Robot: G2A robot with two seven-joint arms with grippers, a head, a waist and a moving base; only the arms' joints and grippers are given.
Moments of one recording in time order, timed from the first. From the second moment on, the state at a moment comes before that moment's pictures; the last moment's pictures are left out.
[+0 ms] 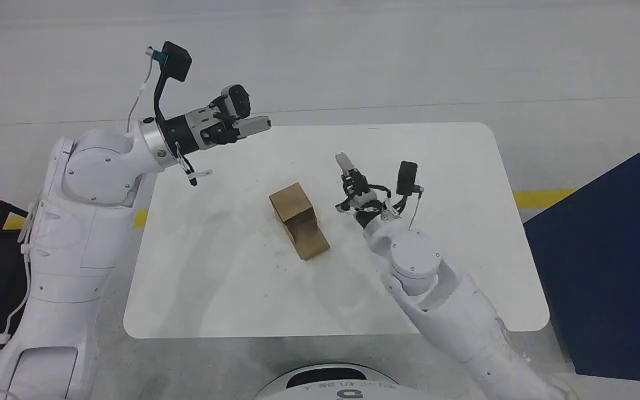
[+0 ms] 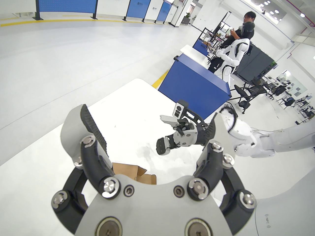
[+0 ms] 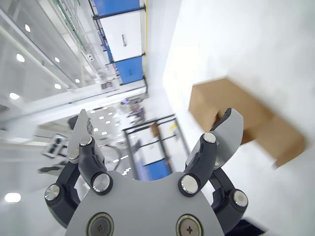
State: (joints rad) left arm 0.97 -0.99 -1.32 -1.64 0.07 -0.50 -0.83; right arm -1.38 -1.26 0.95 -1.88 0.15 0.44 -0.25
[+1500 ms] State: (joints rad) left arm 0.97 -0.99 -1.32 -1.64 0.07 -0.50 -0.83; right arm -1.30 -1.24 0.77 -1.59 -0.90 0.27 0.31
